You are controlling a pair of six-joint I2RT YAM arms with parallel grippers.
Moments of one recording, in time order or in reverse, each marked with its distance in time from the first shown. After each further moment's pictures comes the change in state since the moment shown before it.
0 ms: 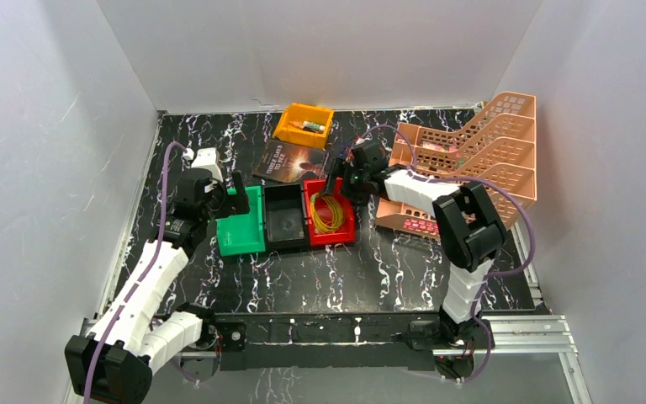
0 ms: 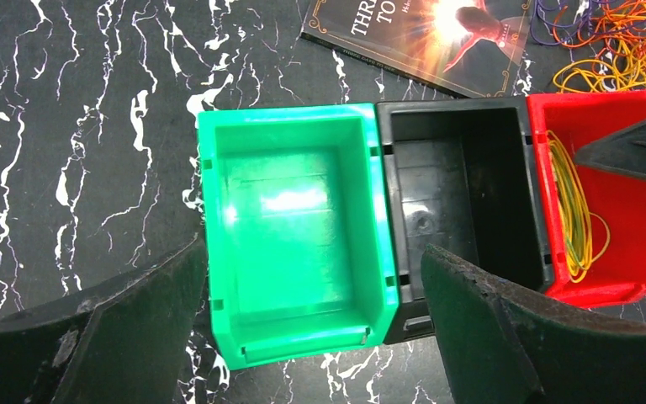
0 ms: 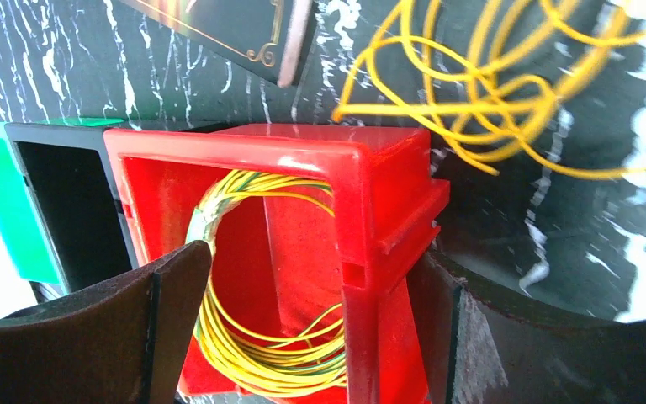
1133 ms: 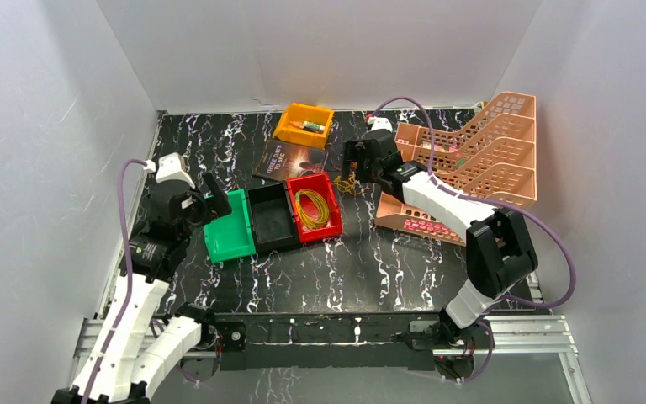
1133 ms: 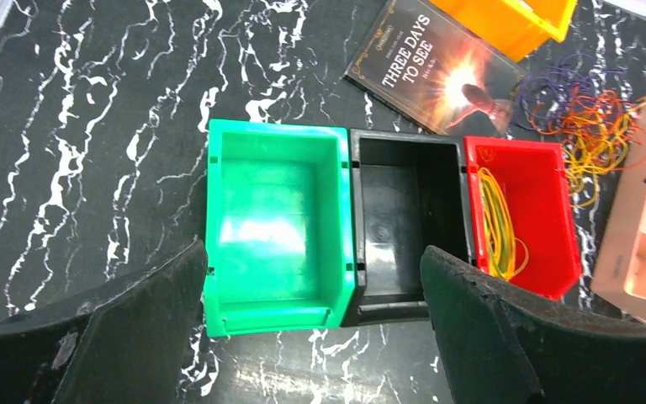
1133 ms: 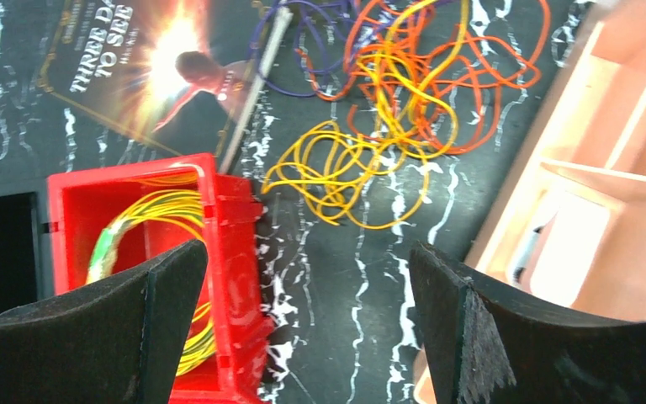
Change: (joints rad) left arm 0.000 -0.192 0.105 -0.228 -0.169 -0.154; right arm 0.029 -0.212 0.003 -0.013 0.399 -0.300
